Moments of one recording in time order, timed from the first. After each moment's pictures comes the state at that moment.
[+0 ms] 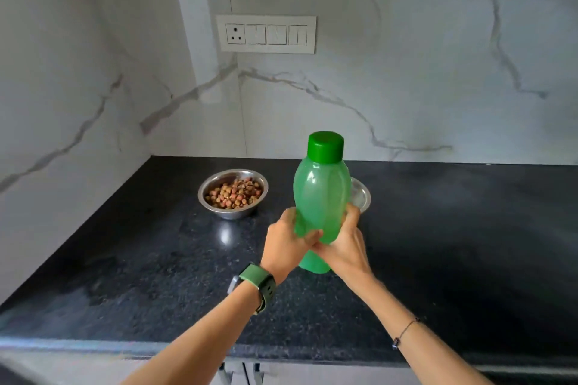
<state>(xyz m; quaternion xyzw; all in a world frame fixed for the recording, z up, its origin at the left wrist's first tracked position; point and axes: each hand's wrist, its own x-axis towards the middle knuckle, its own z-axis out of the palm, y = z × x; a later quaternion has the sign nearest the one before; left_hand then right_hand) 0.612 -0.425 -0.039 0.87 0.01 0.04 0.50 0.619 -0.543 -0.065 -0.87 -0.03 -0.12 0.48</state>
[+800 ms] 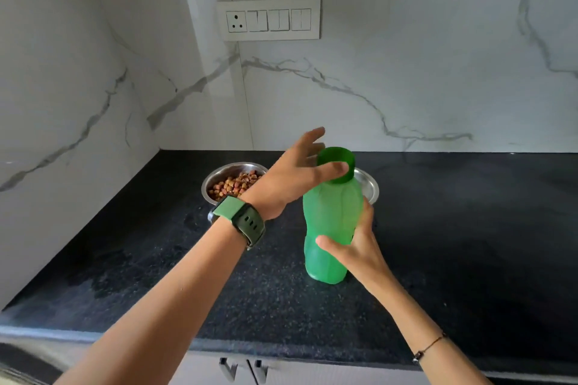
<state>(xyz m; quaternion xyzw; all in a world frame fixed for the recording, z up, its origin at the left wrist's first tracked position) 0.641 -0.431 0.052 0.77 -0.15 -0.05 0.62 0.625 -0.571 -0.078 -0.77 -0.11 -0.06 0.63</state>
